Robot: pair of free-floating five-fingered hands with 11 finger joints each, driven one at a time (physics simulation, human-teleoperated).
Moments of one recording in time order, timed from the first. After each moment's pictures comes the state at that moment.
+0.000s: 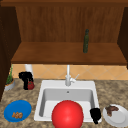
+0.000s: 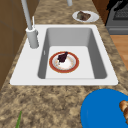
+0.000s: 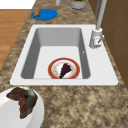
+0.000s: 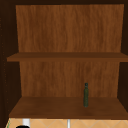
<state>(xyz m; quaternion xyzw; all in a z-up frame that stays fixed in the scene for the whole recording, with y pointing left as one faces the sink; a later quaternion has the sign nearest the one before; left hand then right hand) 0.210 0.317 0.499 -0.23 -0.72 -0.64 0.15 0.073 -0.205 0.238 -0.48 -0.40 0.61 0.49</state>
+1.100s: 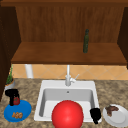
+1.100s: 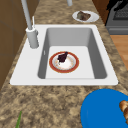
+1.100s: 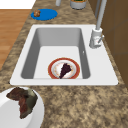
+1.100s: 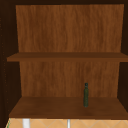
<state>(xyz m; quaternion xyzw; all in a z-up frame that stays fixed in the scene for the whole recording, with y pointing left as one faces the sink) 0.203 0.449 0.331 -0.23 -0.72 -0.64 0.16 0.073 -0.205 0.238 -0.48 -0.40 0.61 0.49</state>
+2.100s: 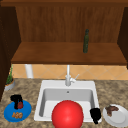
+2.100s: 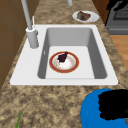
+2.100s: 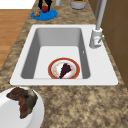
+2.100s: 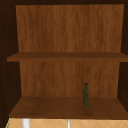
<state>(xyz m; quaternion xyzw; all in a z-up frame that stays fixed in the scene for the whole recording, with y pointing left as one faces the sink) 0.302 0.473 0.161 -0.22 -0.72 -0.64 0.16 0.073 -0.205 0.238 -0.48 -0.40 0.61 0.49</state>
